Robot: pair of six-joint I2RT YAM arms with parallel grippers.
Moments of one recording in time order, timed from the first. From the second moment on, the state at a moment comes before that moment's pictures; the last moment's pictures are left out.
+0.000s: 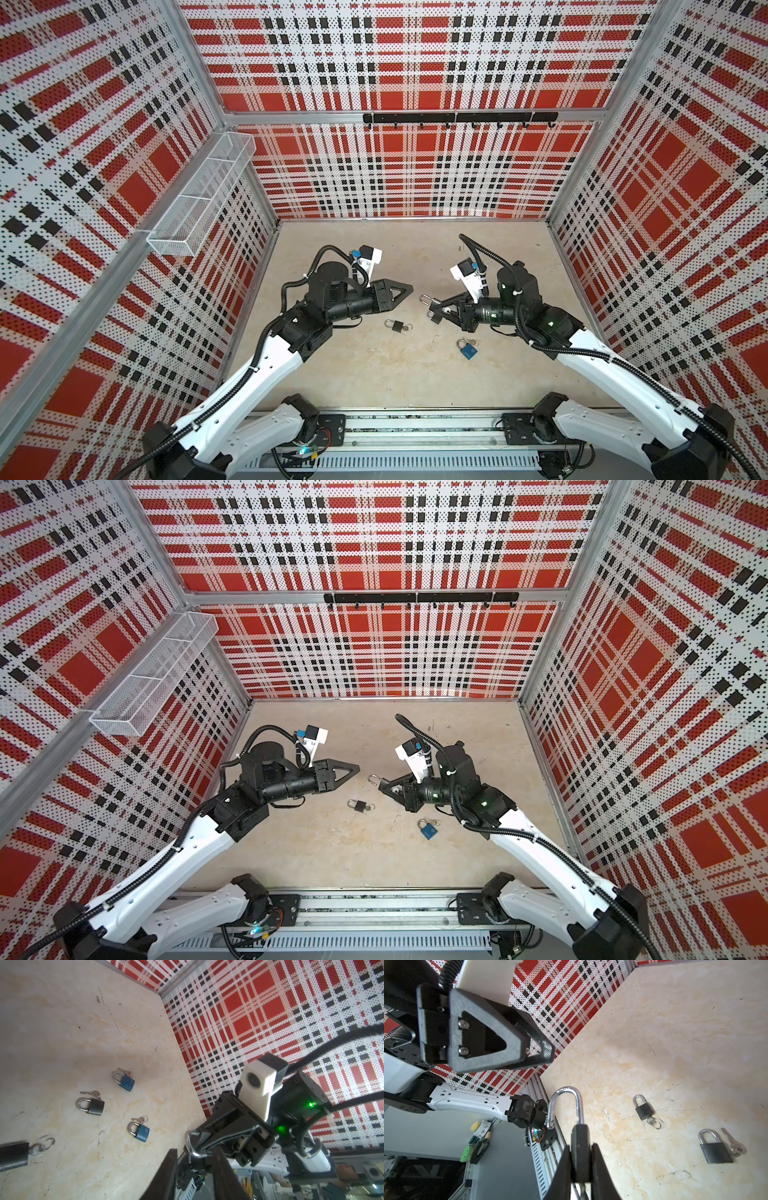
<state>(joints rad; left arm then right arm) -0.59 0.99 0.92 -0.21 0.56 -0.83 0.64 1.03 0.89 -0.30 -0.61 0.38</state>
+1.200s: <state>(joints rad) -0.61 1.09 0.92 -0.17 0.73 -0.84 0.61 1.08 0.92 -0.29 -0.74 0.44</state>
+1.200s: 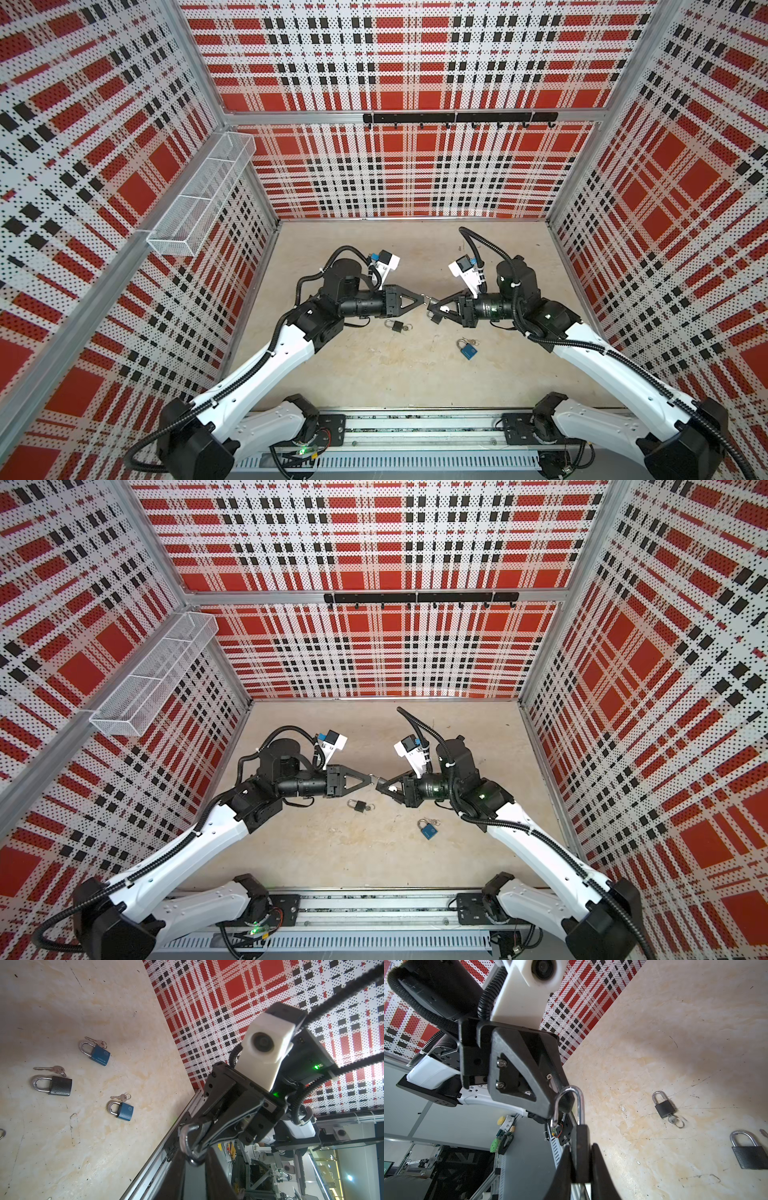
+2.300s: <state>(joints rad) -0.58 1.10 0.89 -0.12 0.78 -0.85 0.61 1.08 0.92 -0.28 -0.79 0.45</state>
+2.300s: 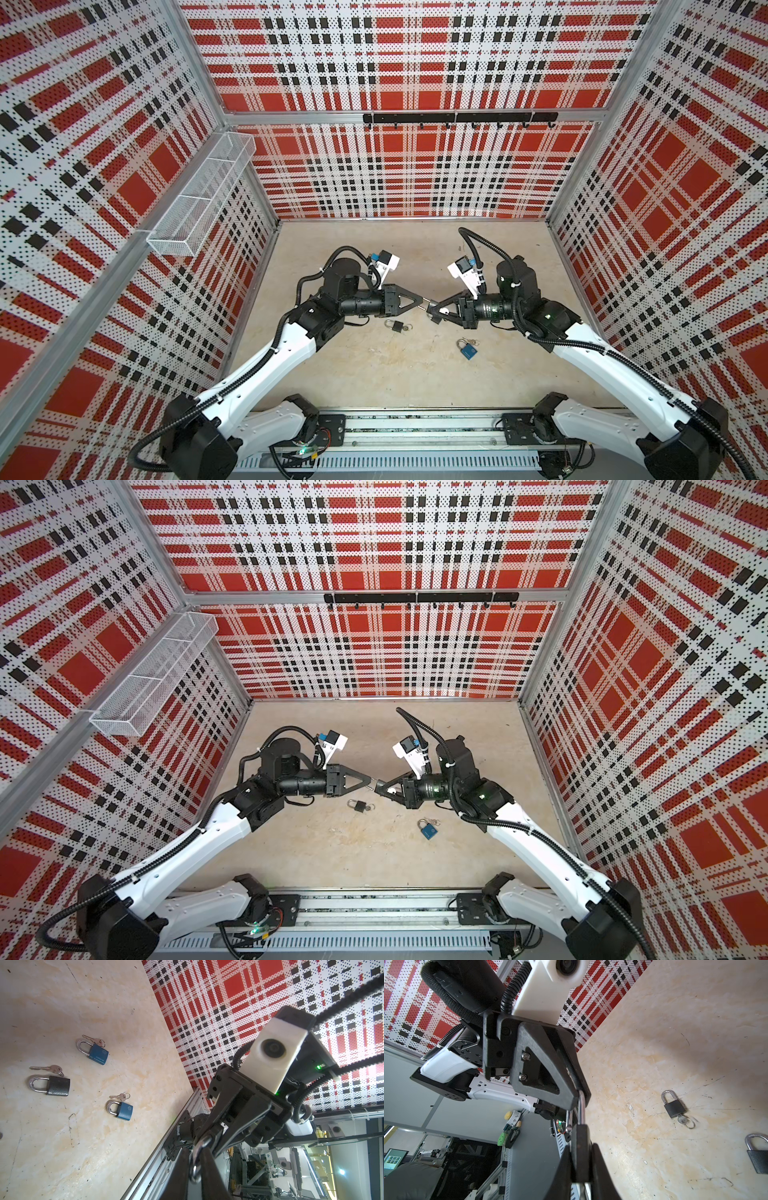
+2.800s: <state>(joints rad) -0.57 1.08 0.88 -0.06 0.83 -0.84 0.59 1.08 0.92 -0.21 -0.88 0.58</state>
